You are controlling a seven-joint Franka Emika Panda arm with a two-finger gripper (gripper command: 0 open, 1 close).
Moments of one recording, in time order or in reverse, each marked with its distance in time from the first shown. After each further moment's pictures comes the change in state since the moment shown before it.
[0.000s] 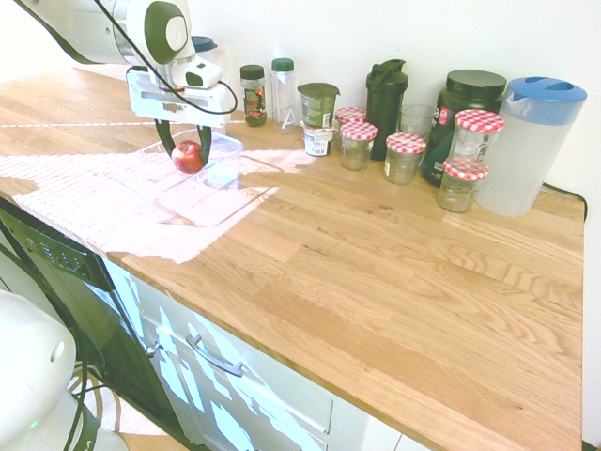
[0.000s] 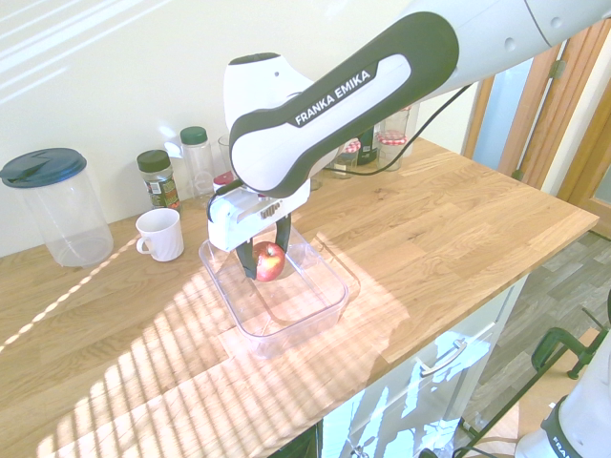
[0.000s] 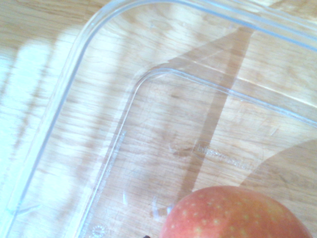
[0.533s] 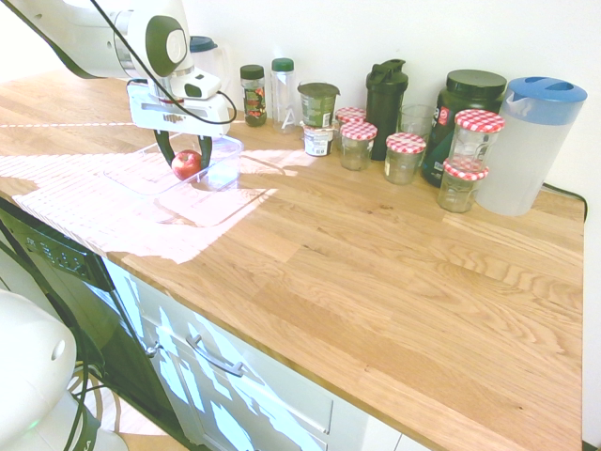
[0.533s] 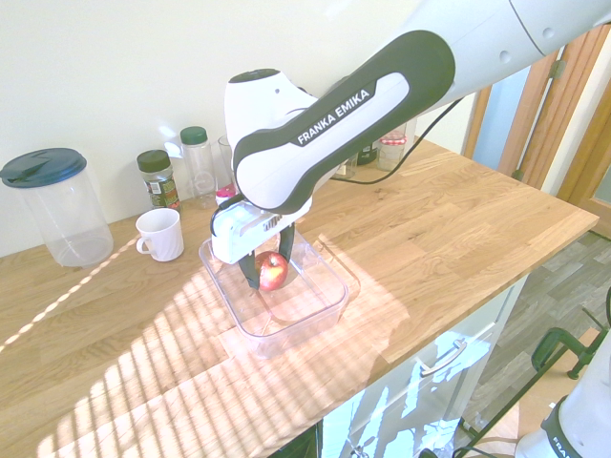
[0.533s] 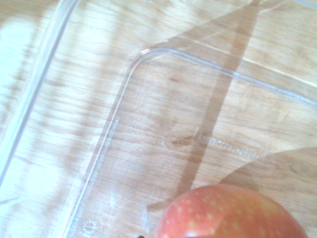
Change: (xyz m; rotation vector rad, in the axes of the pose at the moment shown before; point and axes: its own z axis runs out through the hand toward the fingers) arm -0.005 0.002 0.009 -0.014 0.002 0.001
